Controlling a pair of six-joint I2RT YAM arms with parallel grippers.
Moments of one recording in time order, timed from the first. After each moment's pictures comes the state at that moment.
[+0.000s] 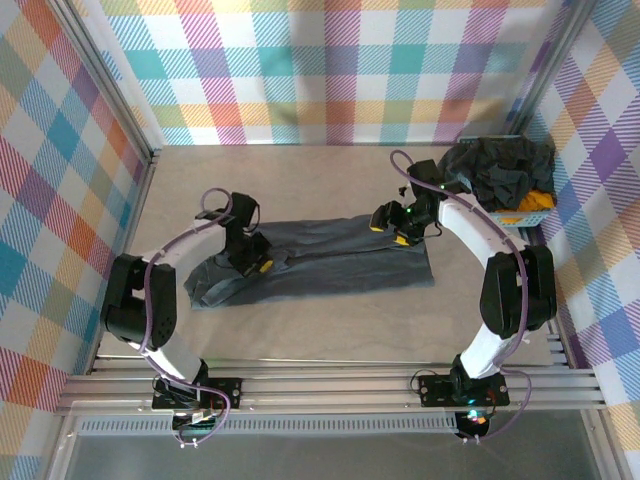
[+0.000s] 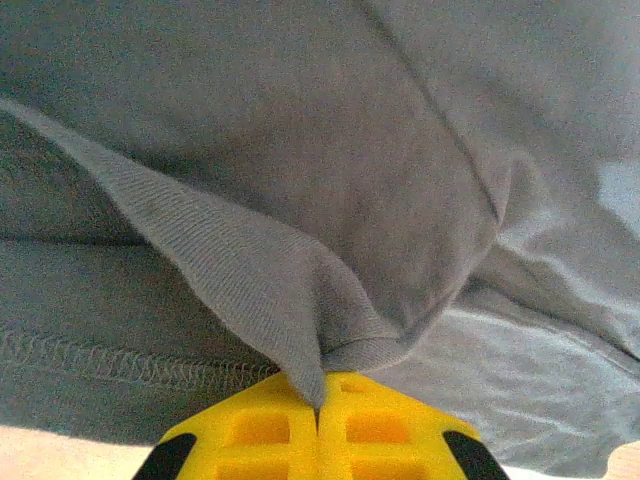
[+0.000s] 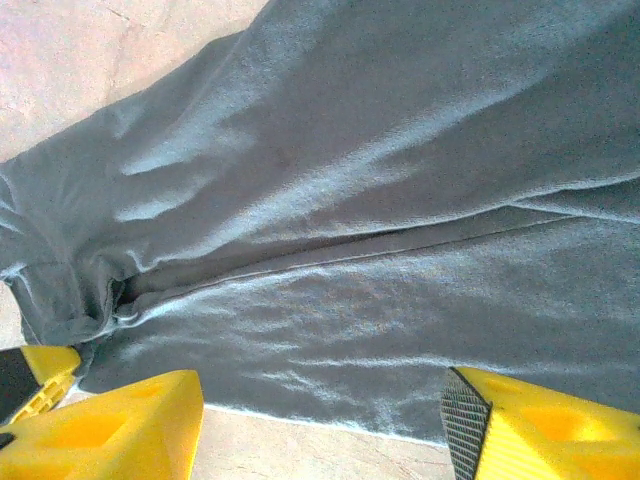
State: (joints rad) left arm -0.36 1.63 1.08 -0.77 0.26 -1.18; right arm 0.28 1.69 1.32 -0.82 -0.40 0.58
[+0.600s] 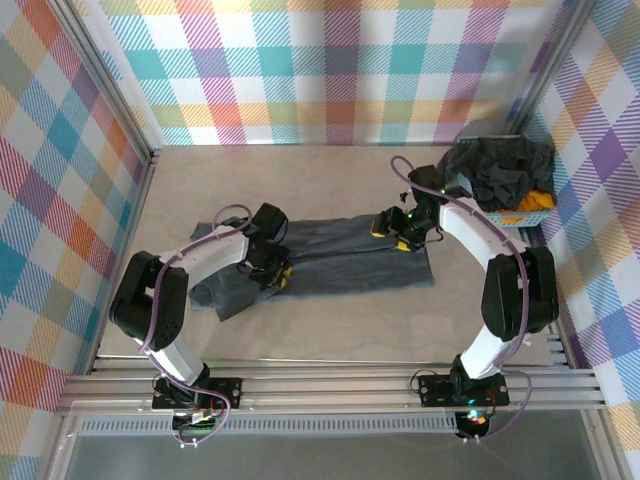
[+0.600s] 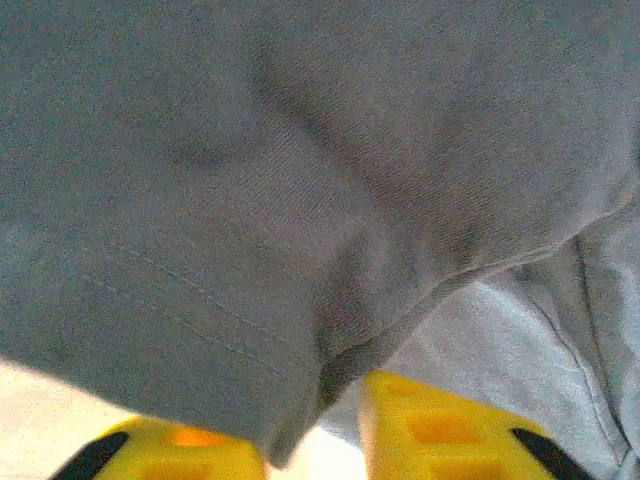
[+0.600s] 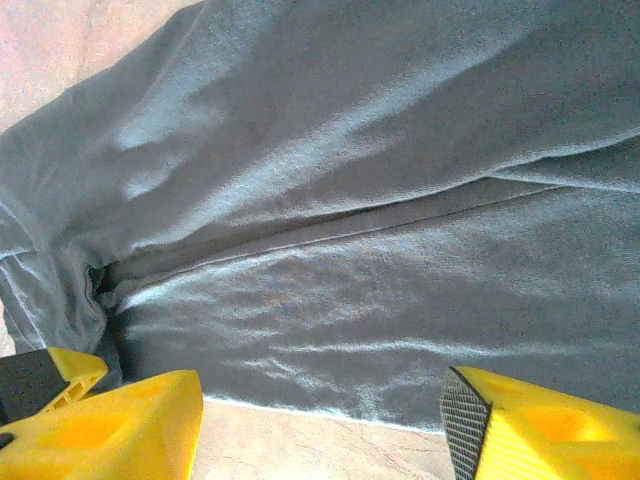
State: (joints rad) left arm -0.49 1.67 1.09 -0.78 0.23 -1.57; right arm 0.27 1.67 1.27 -0.81 -0.40 0.57
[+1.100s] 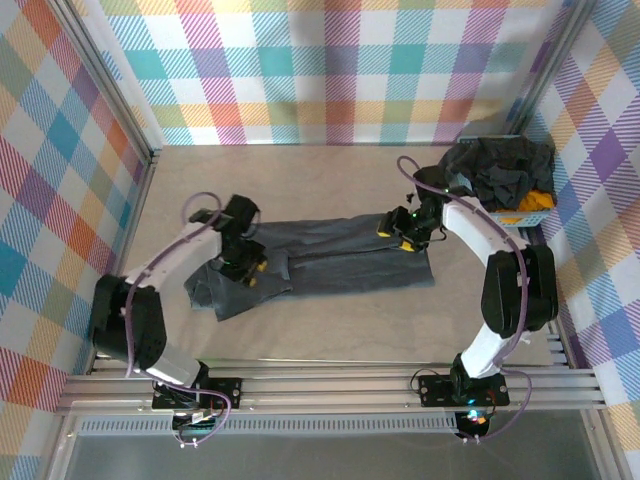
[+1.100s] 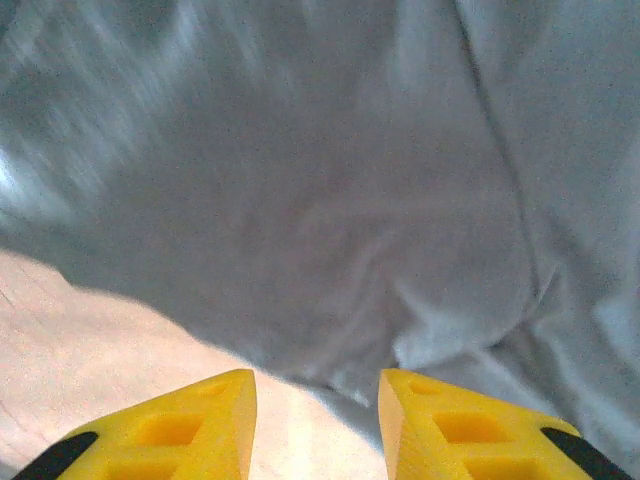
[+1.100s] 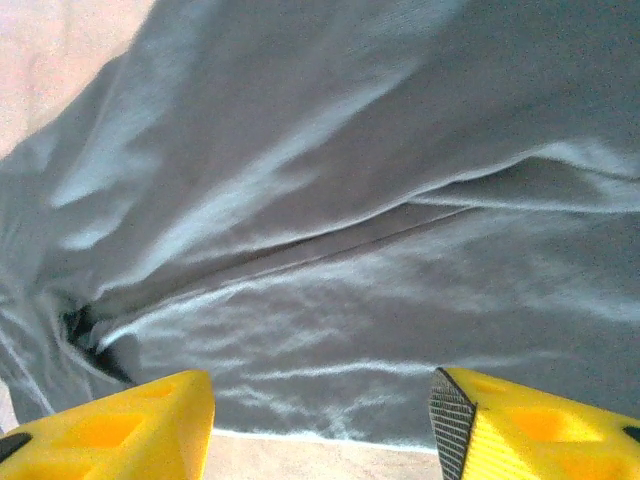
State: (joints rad) left arm -0.19 1.45 1.10 -1.01 0.12 -1.28; right arm 0.19 1.73 1.27 -0.82 -0.38 0.62
